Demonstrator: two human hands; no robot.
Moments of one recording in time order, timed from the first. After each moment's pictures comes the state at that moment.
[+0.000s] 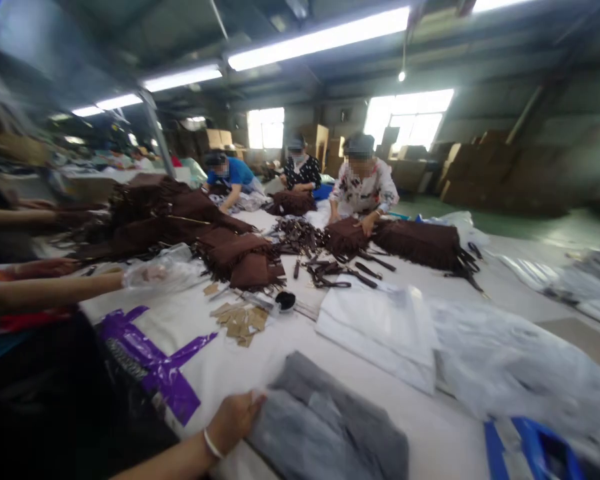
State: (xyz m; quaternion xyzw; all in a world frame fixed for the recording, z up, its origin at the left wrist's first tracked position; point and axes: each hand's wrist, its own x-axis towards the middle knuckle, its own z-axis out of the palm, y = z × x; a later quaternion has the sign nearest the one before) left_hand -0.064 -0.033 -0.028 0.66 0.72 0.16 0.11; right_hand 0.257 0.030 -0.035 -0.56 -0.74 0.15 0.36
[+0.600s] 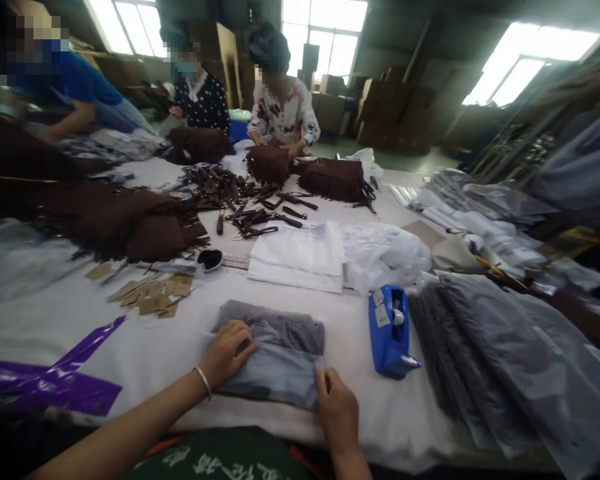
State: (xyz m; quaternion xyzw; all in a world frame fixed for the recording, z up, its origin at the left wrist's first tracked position) left_hand 0.029 0.023 0.007 0.81 0.49 0.27 0.14; right_hand 0.302 -0.048 -0.026 -0.73 -0.61 0.19 0.24
